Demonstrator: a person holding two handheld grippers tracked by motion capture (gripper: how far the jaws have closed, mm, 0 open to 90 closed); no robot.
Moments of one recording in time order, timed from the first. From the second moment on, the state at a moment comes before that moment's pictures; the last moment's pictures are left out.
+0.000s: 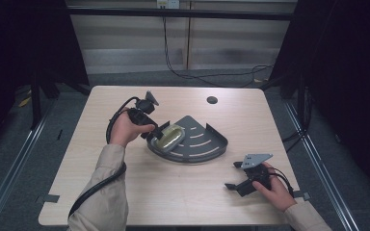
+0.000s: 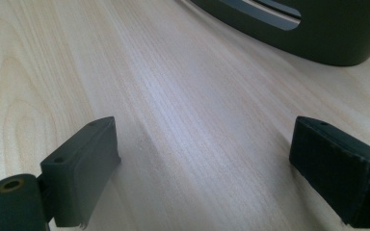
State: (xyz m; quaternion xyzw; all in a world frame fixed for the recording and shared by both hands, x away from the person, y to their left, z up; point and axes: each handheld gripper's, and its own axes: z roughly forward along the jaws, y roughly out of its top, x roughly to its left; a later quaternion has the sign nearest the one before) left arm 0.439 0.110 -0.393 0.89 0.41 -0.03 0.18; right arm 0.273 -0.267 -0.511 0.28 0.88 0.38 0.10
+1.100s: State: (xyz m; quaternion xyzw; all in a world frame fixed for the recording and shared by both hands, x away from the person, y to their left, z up) left arm 0.406 0.163 -0.402 0.89 0.42 -0.02 0.20; right arm 0.273 -0.267 -0.511 0.28 0.88 0.38 0.10
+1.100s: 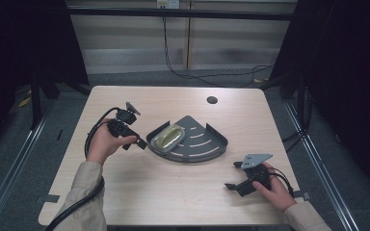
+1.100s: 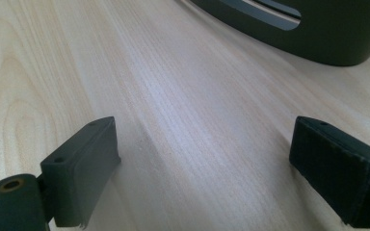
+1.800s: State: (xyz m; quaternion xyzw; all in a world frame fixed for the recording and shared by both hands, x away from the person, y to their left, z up) left arm 0.382 0.196 -0.424 0.88 0.43 -0.03 0.21; right arm 0.273 -0.267 -0.511 0.28 0.88 0.38 0.10
